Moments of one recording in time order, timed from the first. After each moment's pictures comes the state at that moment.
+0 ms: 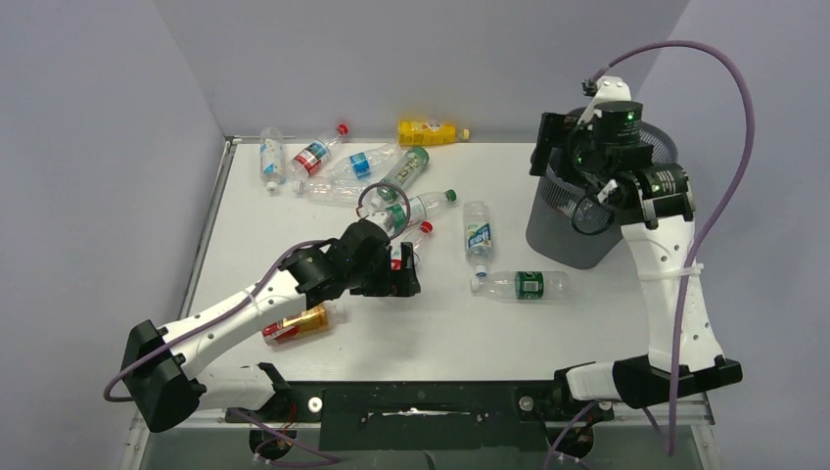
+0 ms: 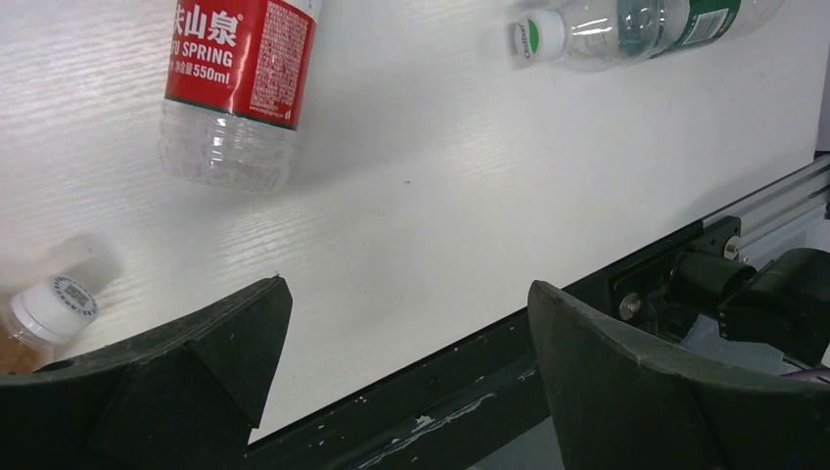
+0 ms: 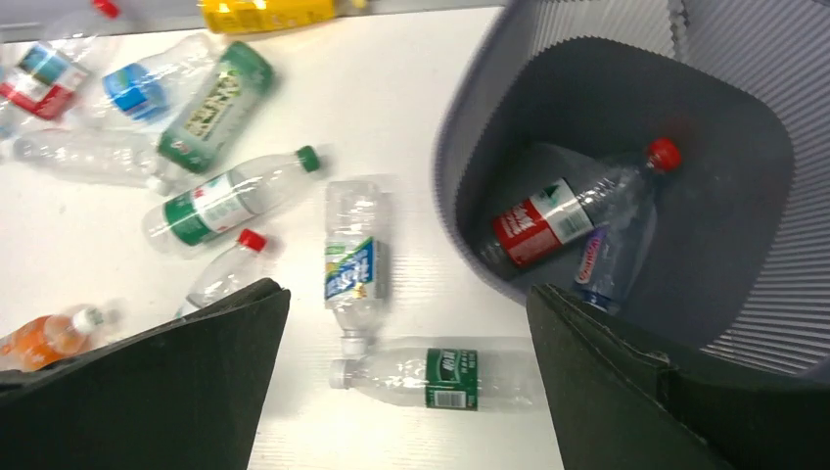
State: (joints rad) left arm -0.86 1.23 1.00 -0.61 -0.03 -0.76; right arm 0.16 1.38 1.88 -1.06 0.13 0.19
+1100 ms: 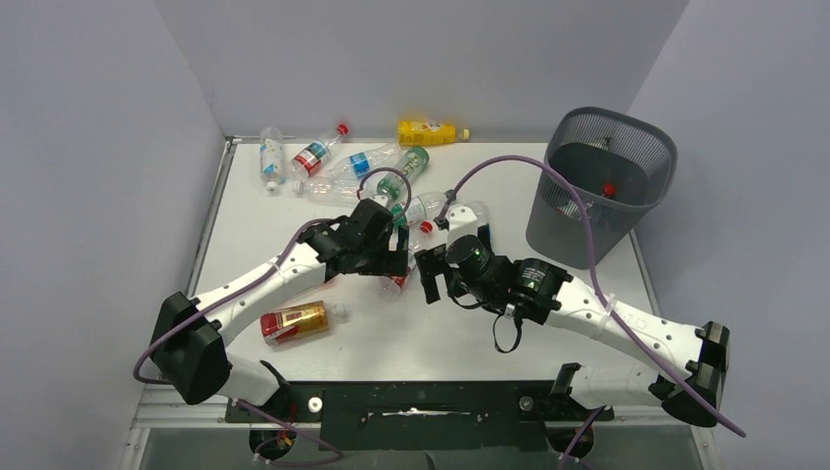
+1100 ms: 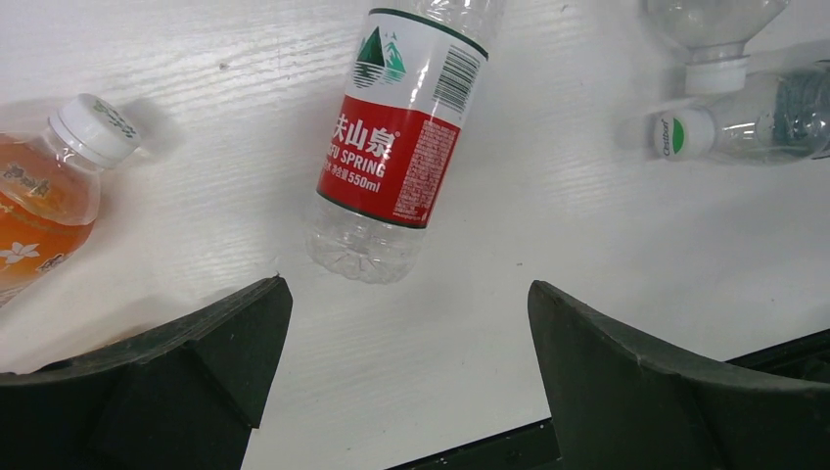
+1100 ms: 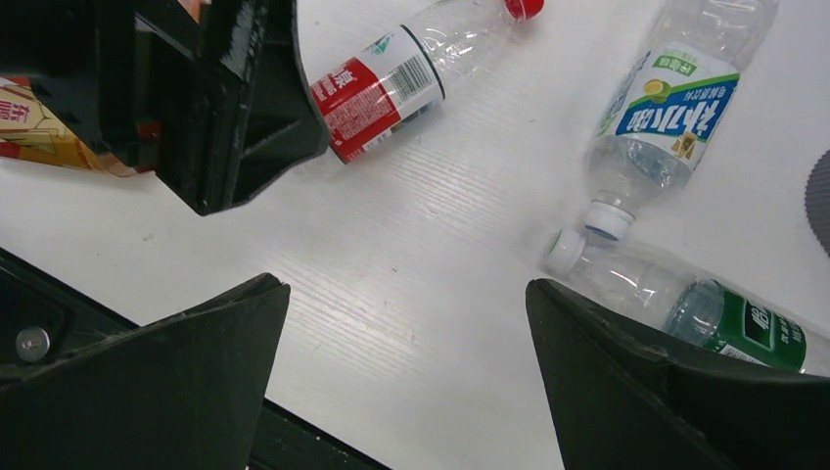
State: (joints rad) left arm -0.76 1.42 1.13 -0.68 -0.15 -0.62; right arm 1.05 1.19 1.12 -0.66 0.41 0.43
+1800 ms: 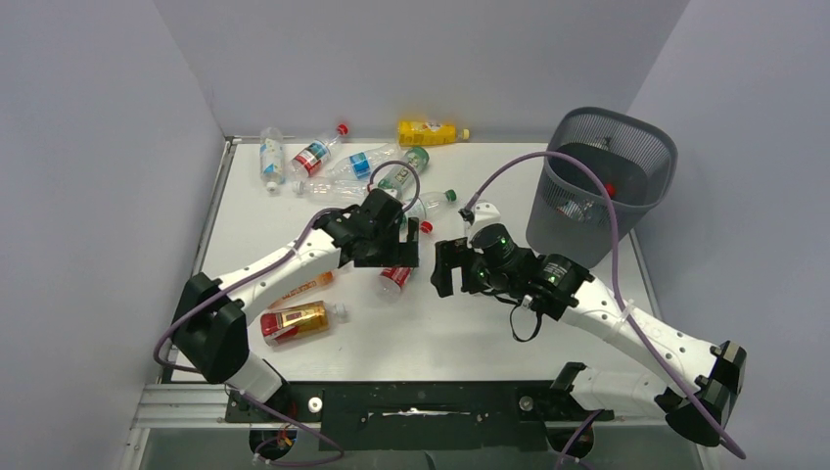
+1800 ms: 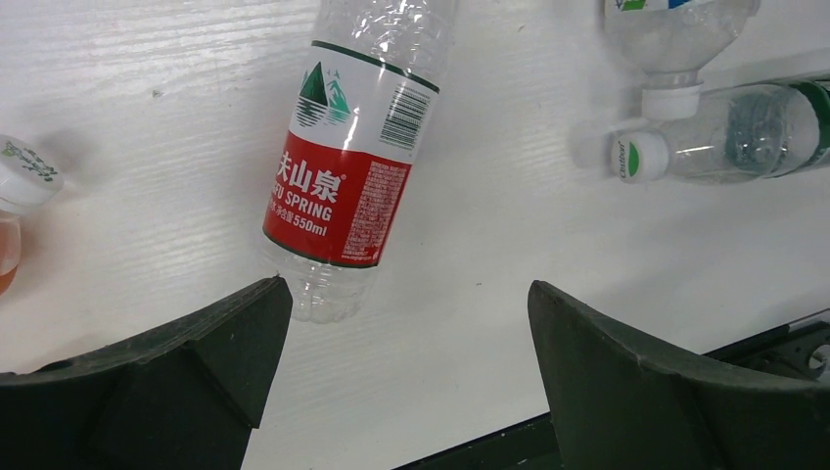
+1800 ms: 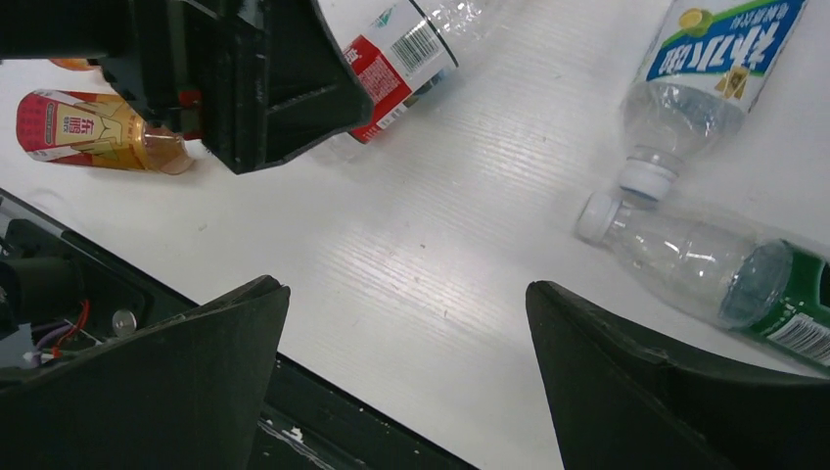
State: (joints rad) left arm -0.73 1.56 1.23 -0.67 -0.07 -0.64; right arm 0.88 1.11 1.05 -0.65 0.18 0.48
